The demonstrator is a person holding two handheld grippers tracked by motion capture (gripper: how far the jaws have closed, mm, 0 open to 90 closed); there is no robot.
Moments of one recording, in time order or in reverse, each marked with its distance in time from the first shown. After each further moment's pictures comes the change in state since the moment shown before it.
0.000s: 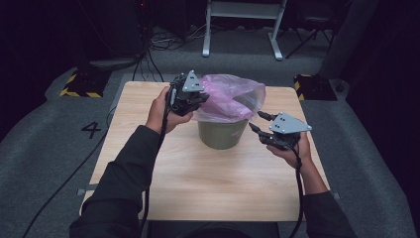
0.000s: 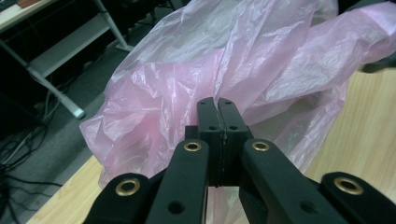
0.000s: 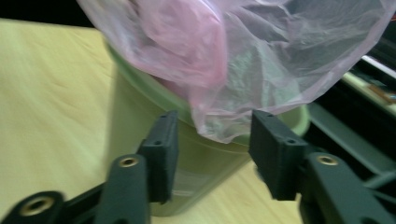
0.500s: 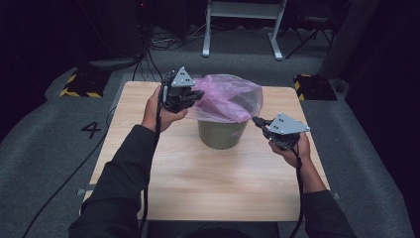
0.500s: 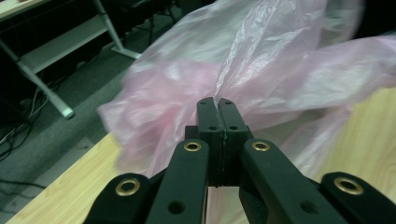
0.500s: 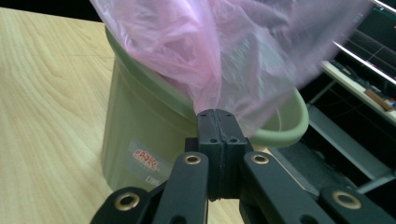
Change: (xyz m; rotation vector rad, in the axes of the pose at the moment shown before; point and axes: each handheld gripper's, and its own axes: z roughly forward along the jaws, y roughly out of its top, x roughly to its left) left arm 0.022 -0.013 -0.006 -0.042 -0.012 -0.100; right arm -0.003 -0.004 -0.002 0.003 0.023 -0.026
